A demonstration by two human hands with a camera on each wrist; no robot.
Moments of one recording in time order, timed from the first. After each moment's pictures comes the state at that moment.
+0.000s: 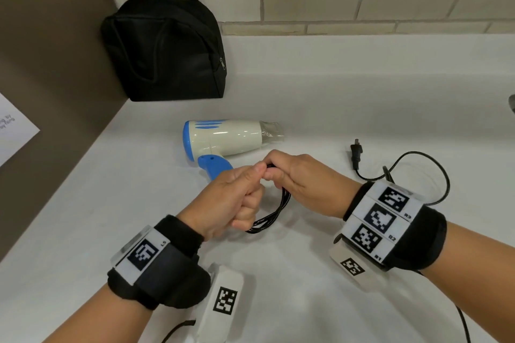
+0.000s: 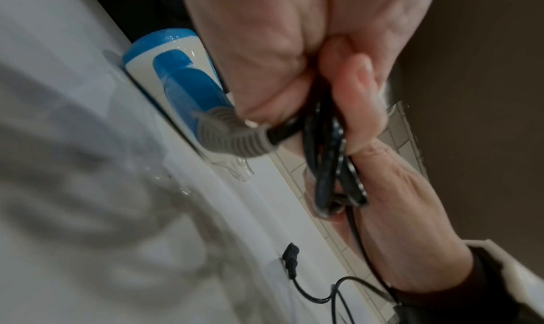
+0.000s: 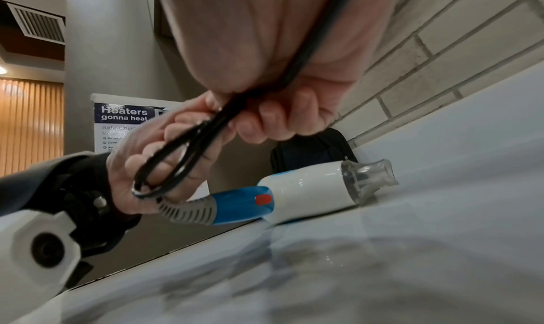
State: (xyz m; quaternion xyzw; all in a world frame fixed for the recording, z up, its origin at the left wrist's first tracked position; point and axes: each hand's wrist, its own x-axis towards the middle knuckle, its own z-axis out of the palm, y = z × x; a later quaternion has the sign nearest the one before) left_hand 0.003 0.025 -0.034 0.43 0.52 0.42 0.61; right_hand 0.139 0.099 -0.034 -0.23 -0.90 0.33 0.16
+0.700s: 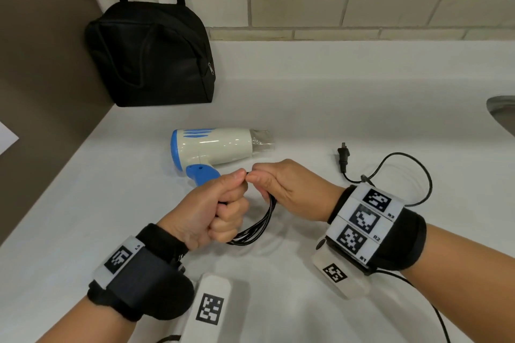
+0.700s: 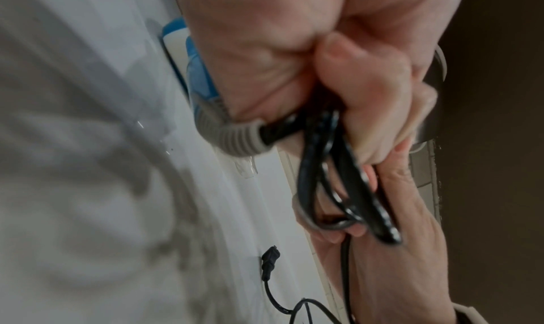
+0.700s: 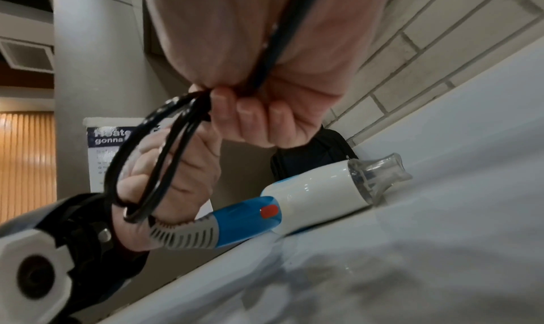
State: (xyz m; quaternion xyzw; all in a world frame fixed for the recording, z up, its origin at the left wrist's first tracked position) left_hand -0.008 0.025 -0.038 0.33 0.47 0.42 0.70; right_hand 0.136 0.096 -0.035 -0.20 -0.89 0.37 0.20
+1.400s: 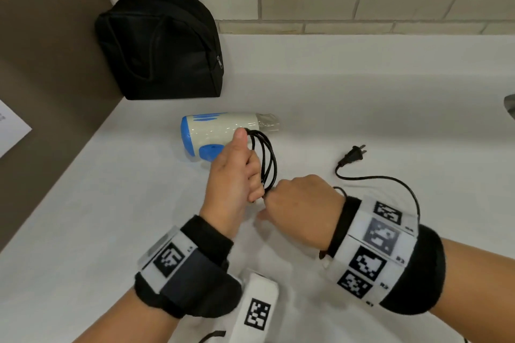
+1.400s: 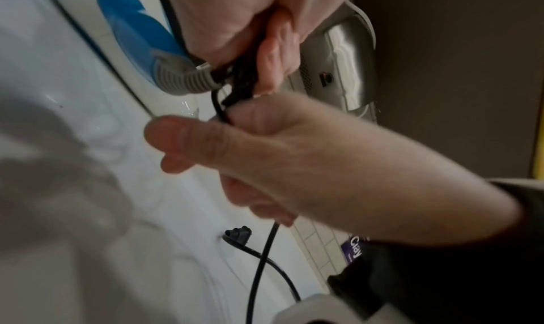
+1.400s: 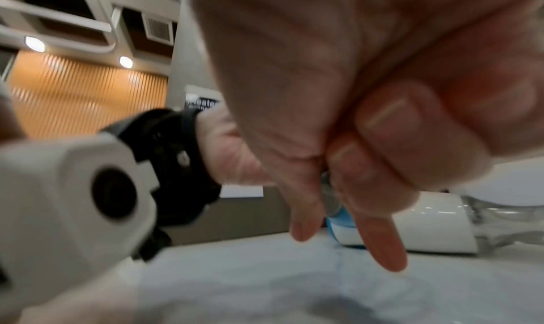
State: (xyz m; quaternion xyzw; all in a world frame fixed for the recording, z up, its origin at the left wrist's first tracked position) left_hand 0.031 0.036 -0.020 0.30 0.53 0.63 0.49; right_hand 0.129 0.068 -0.028 -0.28 -0.95 0.02 -0.11
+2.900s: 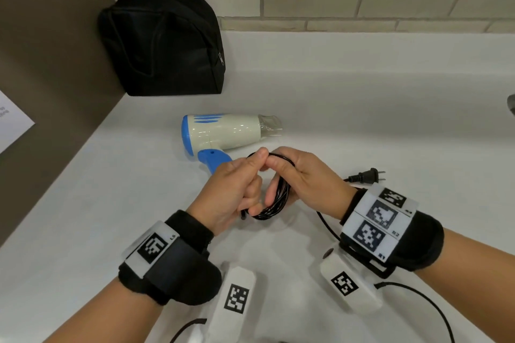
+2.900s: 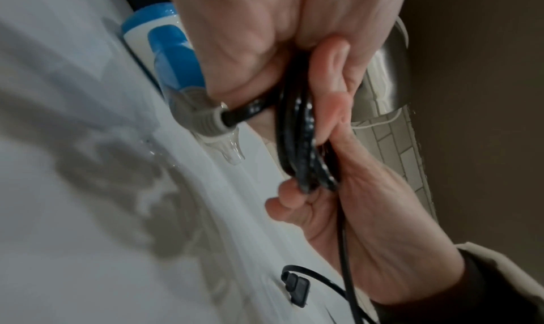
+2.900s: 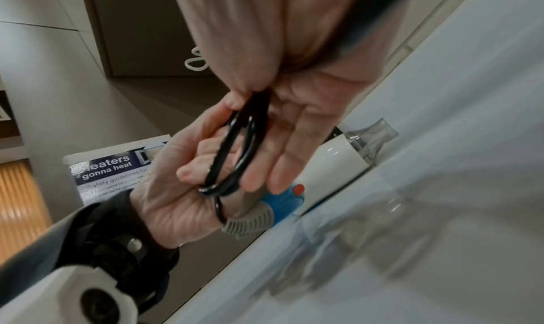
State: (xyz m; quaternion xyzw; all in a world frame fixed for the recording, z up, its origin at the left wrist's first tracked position) left_hand 0.018 0.029 -0.033 0.39 0.53 0.48 0.58; right_hand 0.140 0.090 -0.039 -0.33 -0.72 0.58 0.20
